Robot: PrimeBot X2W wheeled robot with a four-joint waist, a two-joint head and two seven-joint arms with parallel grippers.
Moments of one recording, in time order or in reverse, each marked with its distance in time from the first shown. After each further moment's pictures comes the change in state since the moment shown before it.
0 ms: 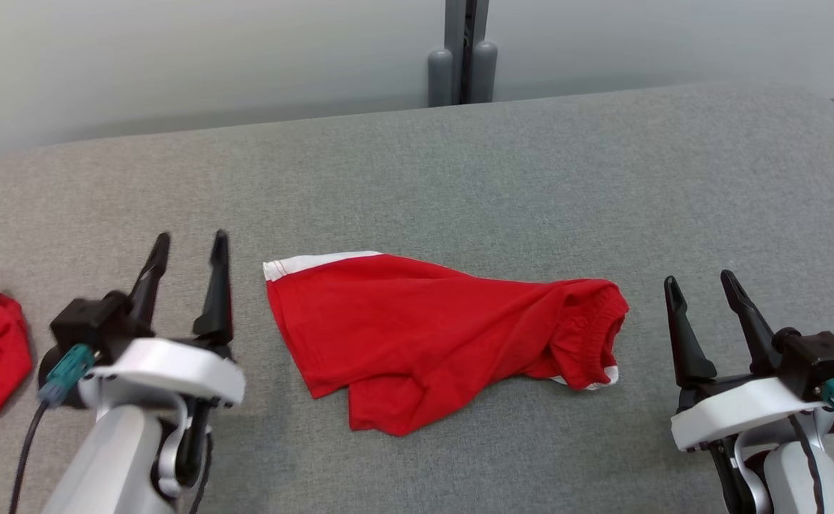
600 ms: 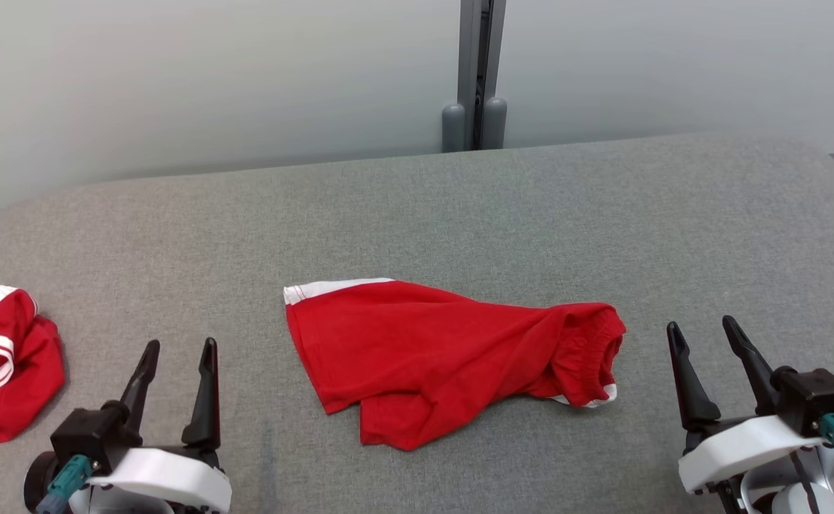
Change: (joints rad) left arm 0.293 0.003 0.125 -0.115 0.124 -0.023 0.000; right arm 0.095 -0.008 -0.006 -0.024 -0.024 0.000 0.040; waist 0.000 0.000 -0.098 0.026
